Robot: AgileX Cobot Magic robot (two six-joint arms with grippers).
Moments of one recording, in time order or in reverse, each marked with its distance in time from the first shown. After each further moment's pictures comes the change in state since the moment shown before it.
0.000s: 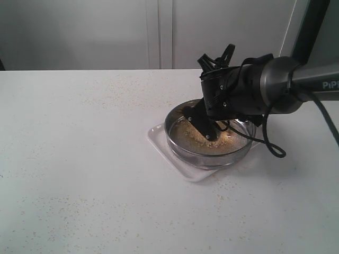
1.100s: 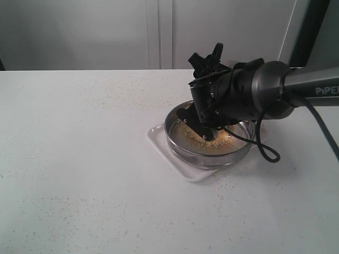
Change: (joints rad) left arm 0.000 0.000 0.000 0.000 0.000 0.000; right arm 0.049 -0.001 0.000 -0.082 0.054 0.012
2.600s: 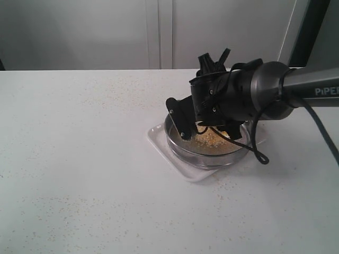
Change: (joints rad) left arm 0.000 0.000 0.000 0.000 0.000 0.000; right arm 0.004 0.000 0.000 0.155 -0.061 0.311
